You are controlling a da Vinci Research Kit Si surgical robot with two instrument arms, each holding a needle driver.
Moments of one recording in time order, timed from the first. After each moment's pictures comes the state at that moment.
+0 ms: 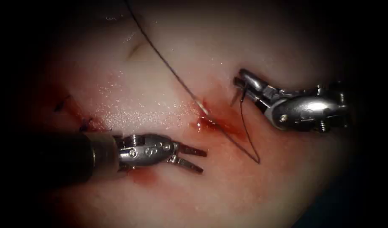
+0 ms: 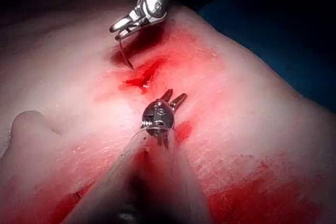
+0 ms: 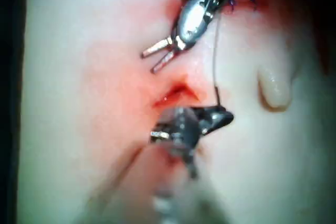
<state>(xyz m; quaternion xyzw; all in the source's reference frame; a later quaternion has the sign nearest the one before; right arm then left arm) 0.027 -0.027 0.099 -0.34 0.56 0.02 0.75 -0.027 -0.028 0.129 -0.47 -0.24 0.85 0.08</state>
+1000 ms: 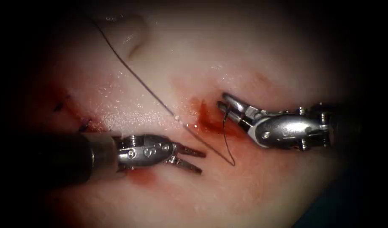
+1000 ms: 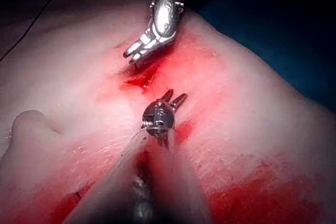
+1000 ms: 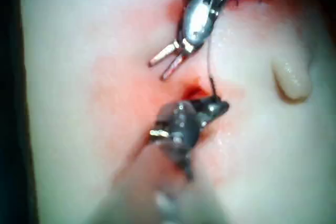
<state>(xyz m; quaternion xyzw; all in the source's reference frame) 0.029 -0.031 0.103 -0.22 0.55 0.09 0.80 -0.027 -0.028 0.129 -0.47 -0.24 0.85 0.08</state>
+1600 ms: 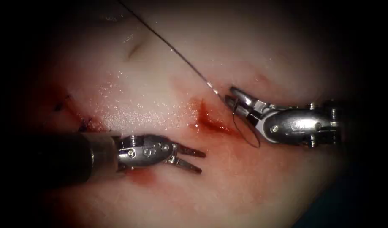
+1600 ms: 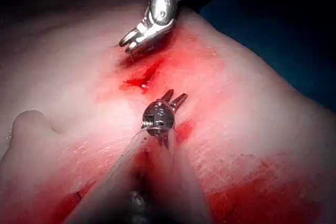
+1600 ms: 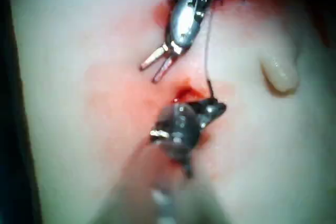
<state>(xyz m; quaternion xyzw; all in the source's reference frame) 0.029 -0.028 0.100 -0.25 0.55 0.12 0.79 -0.027 -0.028 0.129 -0.47 -0.24 0.85 0.08</state>
